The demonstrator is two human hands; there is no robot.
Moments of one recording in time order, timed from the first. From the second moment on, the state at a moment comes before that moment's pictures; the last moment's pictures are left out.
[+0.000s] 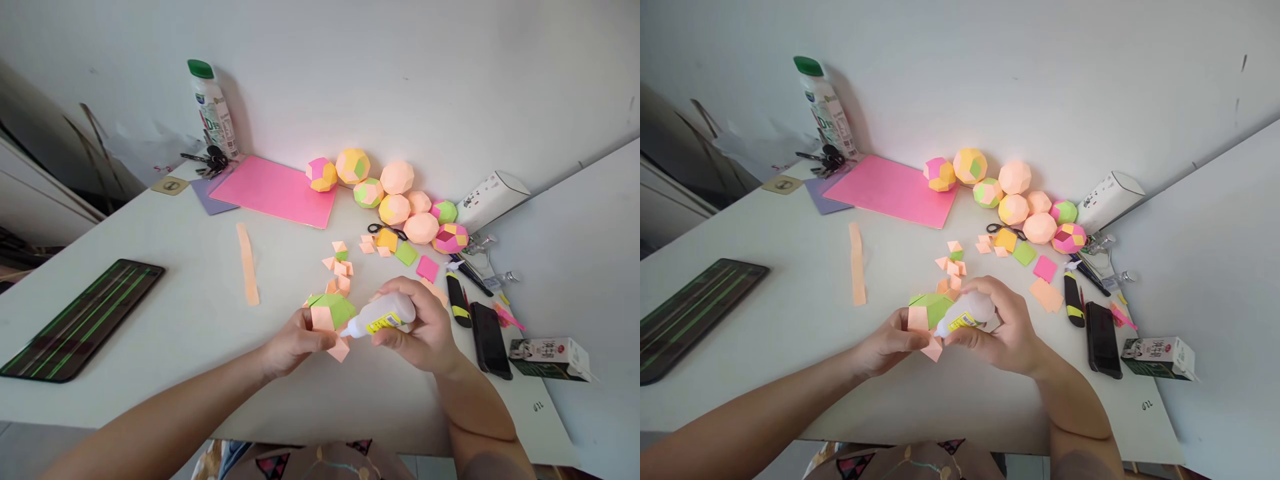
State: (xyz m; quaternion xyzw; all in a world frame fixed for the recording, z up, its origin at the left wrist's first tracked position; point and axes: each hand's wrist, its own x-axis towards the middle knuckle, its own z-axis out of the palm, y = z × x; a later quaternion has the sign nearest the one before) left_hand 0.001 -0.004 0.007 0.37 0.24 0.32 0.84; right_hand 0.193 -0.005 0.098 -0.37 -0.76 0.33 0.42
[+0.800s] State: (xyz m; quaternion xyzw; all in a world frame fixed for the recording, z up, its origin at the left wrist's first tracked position) left_hand 0.000 -0.006 0.005 0.38 0.25 0.32 0.83; right_hand 0.191 -0.006 0.099 -0.39 -0.75 0.31 0.43
